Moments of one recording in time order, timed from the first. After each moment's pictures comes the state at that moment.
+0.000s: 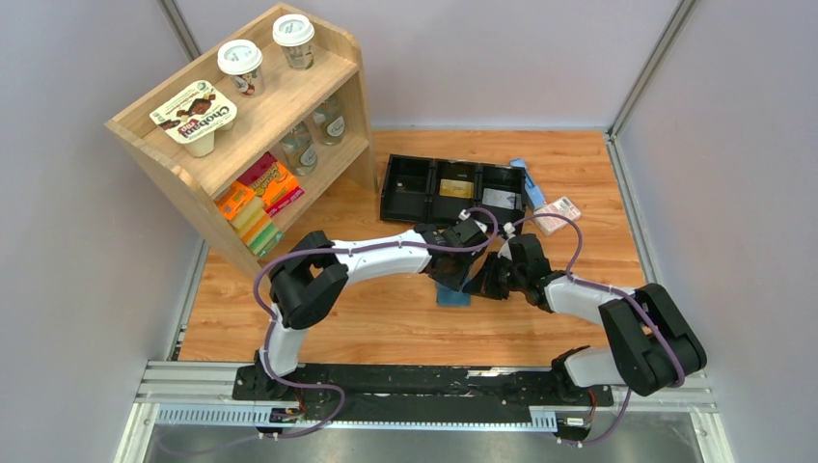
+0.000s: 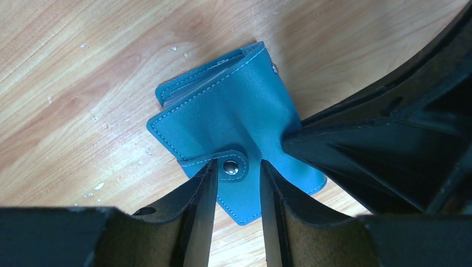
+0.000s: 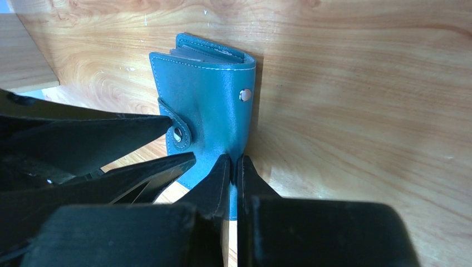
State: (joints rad) left arm -1.05 2.00 1.48 -0.60 -0.12 -0.47; right arm 0.40 1.36 0.41 0.14 -0.42 0.74
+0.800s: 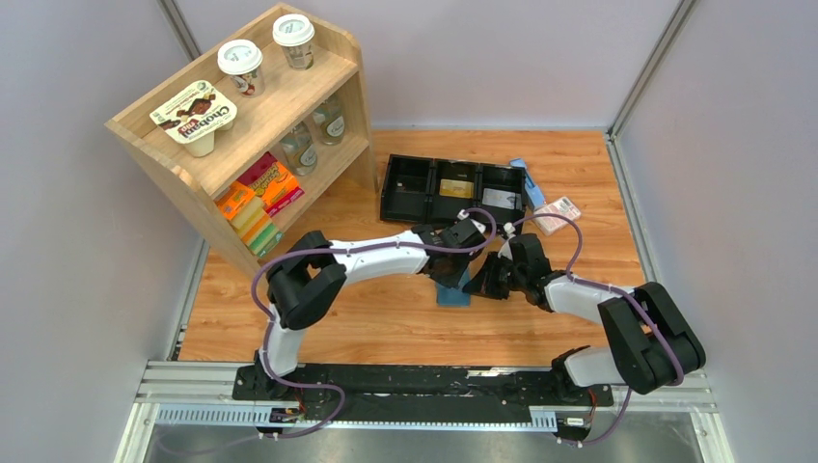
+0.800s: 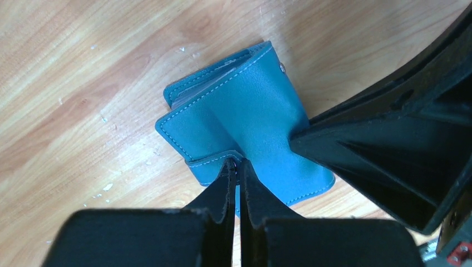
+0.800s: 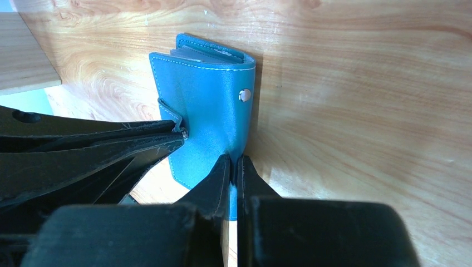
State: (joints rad) left arm -1.04 2.02 1.49 -0.62 -0.14 -0.44; right arm 0.40 1.37 0.41 0.15 -0.43 0.74
